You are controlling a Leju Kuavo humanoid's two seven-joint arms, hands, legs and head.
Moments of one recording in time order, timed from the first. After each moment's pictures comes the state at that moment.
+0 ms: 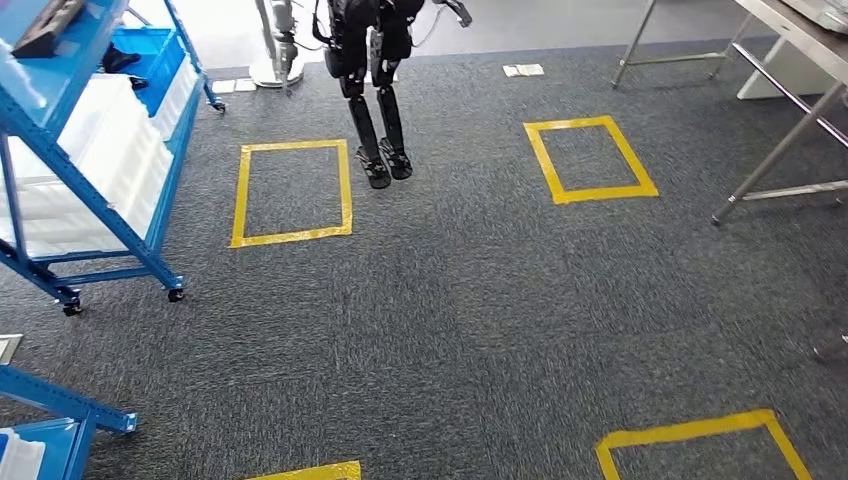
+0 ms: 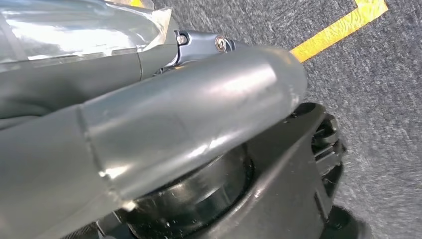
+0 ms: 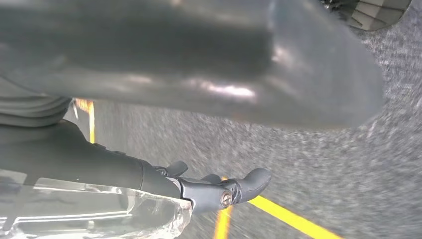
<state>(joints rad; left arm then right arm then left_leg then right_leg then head) -0.07 -0.08 -0.30 -0.20 0.07 -0.10 -0.15 -0.02 0.06 -0.12 -0.19 0.72 -0.24 0.06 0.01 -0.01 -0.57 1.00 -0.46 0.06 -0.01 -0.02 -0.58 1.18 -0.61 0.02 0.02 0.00</state>
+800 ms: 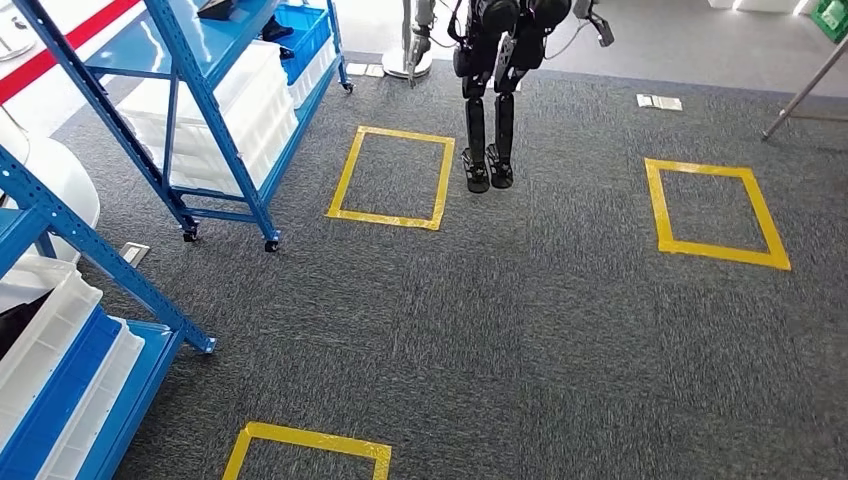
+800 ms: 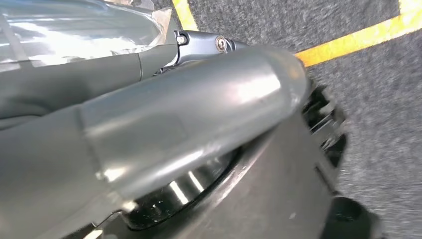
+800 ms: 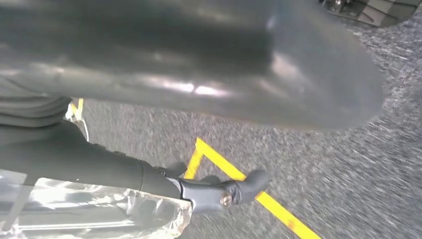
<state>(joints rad) -0.09 -0.07 -0.35 -0.20 0.02 -0.10 -0.12 -0.02 0.06 -0.16 -0.19 0.71 -0.23 0.06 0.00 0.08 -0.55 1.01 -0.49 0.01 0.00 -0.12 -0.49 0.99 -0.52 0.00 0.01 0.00</state>
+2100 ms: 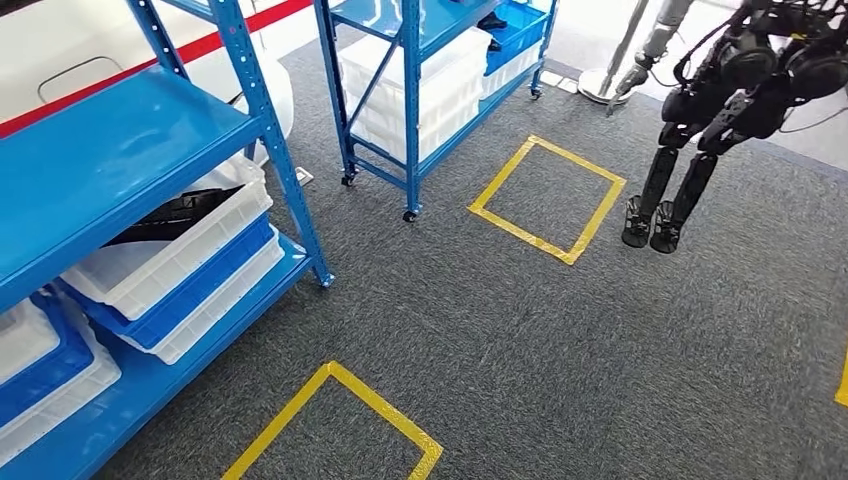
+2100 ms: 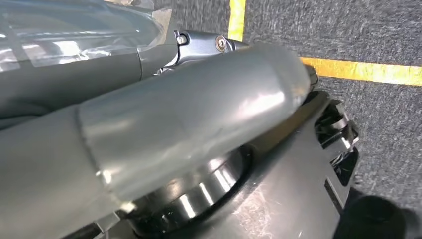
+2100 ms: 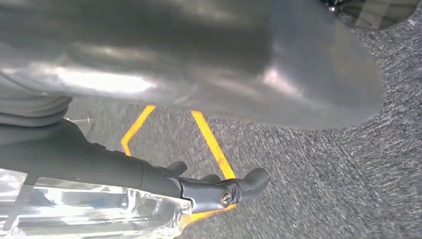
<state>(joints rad) -0.11 -0.08 -0.37 -0.21 -0.02 -0.11 -0.07 -0.01 0.06 -0.21 -0.19 0.71 -0.23 0.06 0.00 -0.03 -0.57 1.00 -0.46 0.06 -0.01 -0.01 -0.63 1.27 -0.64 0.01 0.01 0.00</state>
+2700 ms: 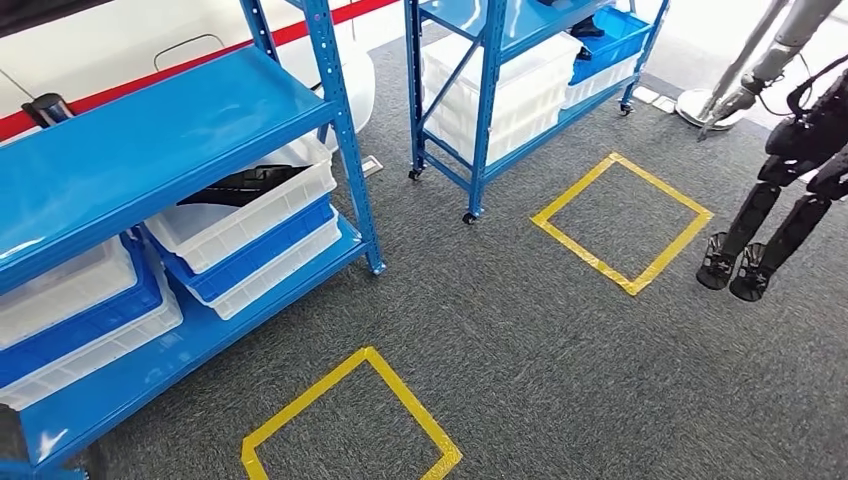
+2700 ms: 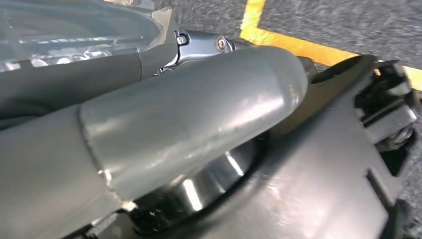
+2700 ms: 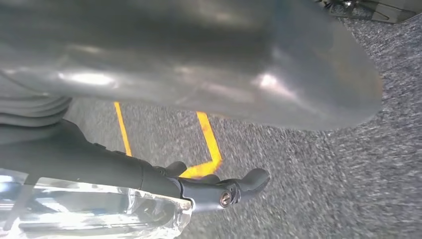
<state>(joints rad) -0.10 -0.08 -0.38 -0.22 -0.04 -0.11 -0.06 0.00 0.07 -0.23 -0.19 0.71 -0.23 0.06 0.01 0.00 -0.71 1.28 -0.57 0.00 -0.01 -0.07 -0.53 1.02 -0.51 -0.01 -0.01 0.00</state>
